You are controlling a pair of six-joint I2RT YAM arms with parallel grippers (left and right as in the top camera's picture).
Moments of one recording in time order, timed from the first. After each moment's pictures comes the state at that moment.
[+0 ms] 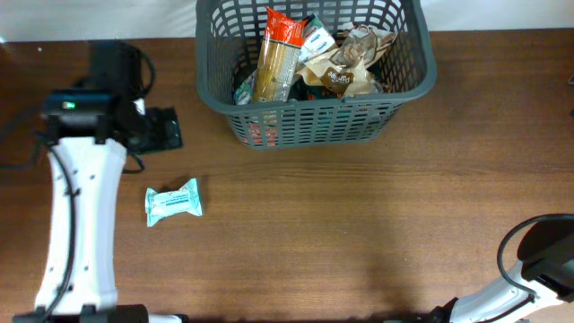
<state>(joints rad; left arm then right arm) 0.00 1.58 1.71 -1.37 -0.21 -0.21 -0.61 1.95 2.17 -1.44 0.29 0.29</state>
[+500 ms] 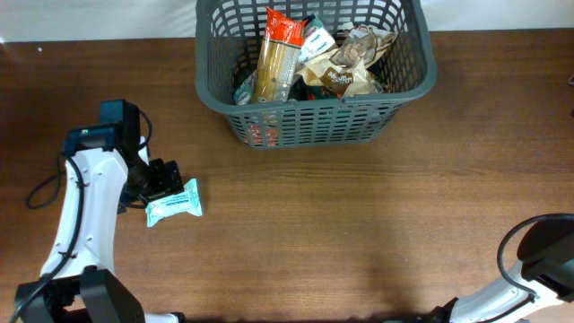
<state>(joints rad) 0.14 1.58 1.28 -1.25 -0.07 -0.20 -0.61 1.95 2.17 -1.44 0.29 0.28</state>
